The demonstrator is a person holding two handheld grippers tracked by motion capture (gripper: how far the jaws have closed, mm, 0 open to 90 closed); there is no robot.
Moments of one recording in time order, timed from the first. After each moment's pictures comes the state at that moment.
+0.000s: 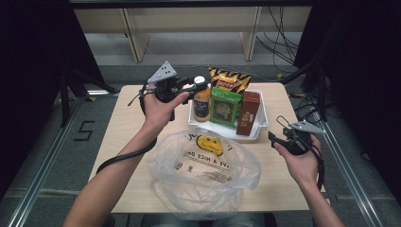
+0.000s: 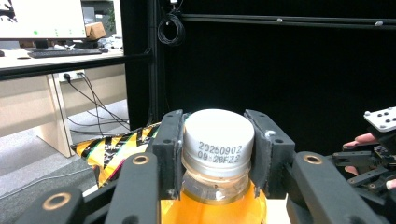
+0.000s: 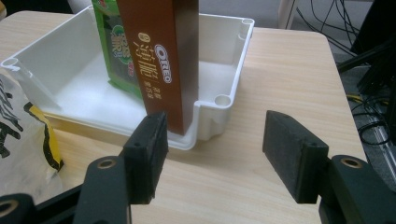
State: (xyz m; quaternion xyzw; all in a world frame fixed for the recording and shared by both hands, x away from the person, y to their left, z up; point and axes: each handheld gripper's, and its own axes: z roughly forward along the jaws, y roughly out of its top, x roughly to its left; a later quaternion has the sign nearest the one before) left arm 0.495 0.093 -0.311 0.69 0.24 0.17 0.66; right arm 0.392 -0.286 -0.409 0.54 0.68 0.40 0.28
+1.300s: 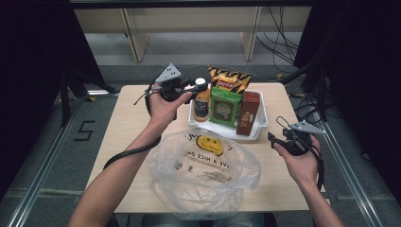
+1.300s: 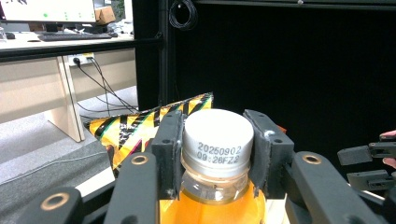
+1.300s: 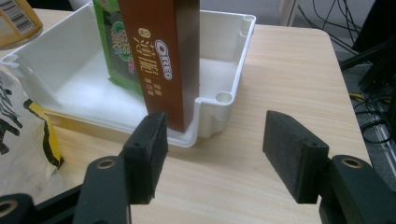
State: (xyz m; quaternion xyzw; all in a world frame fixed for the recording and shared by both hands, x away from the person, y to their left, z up) left arm 0.519 0.089 -0.334 0.70 0.26 0.17 0.64; right arm 0.391 -0.285 -0.410 0.55 0.68 0.40 0.28
